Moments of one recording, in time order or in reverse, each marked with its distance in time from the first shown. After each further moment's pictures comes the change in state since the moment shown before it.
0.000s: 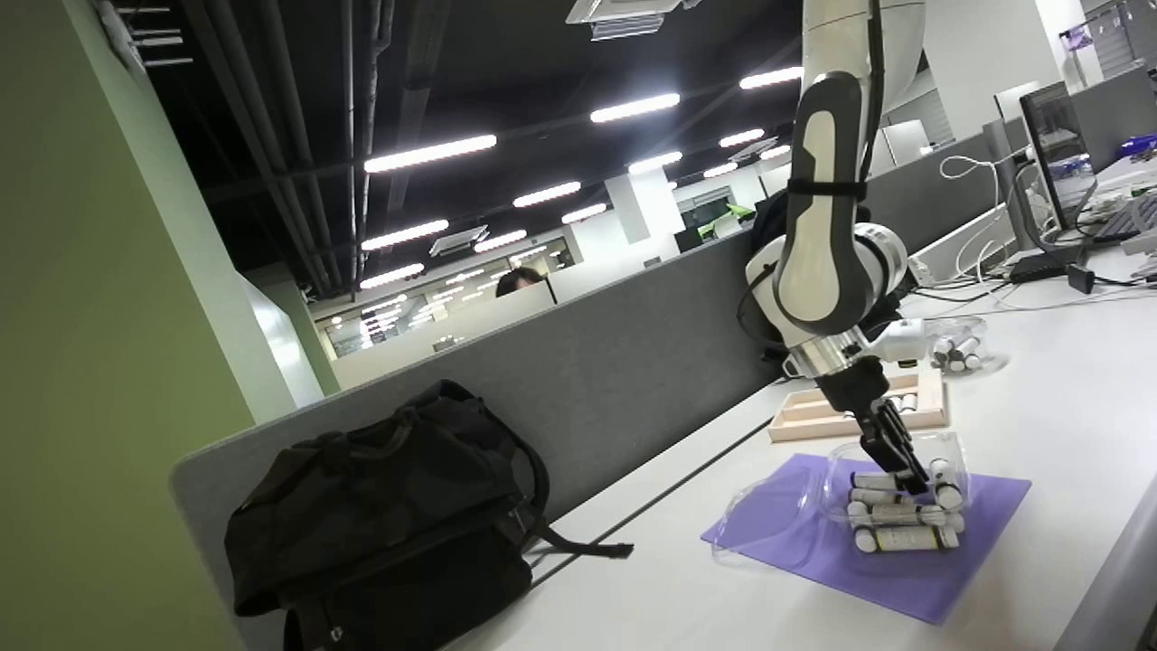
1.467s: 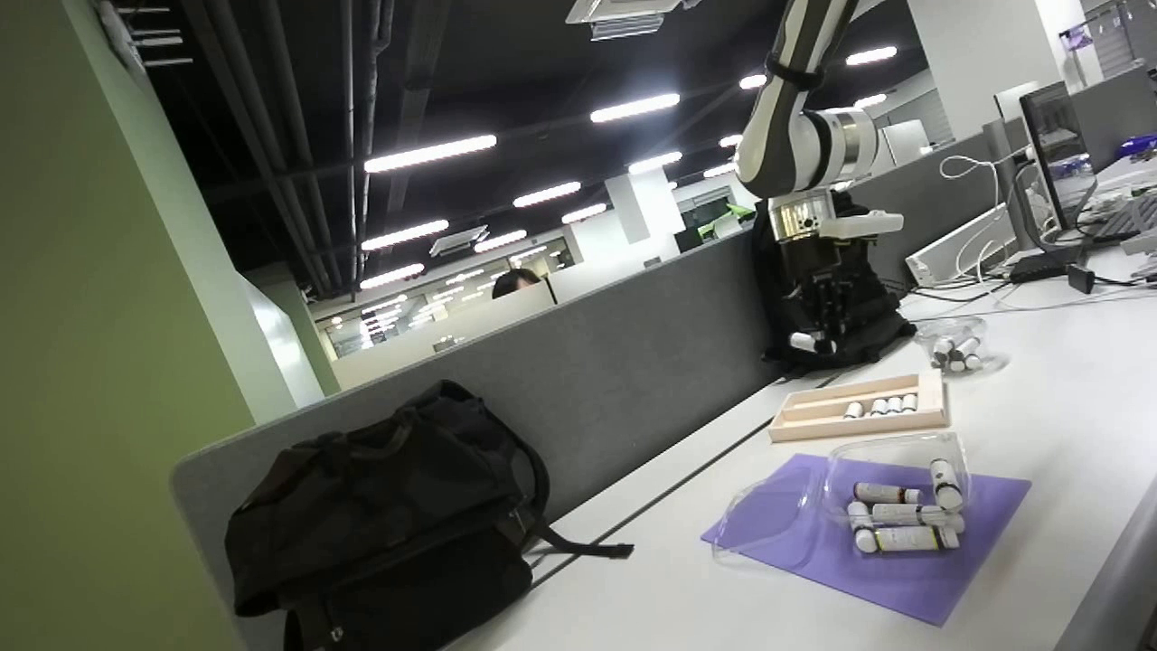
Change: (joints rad) arm -0.150 -0.266 -0.064 0.112 0.348 -0.157 -0.032
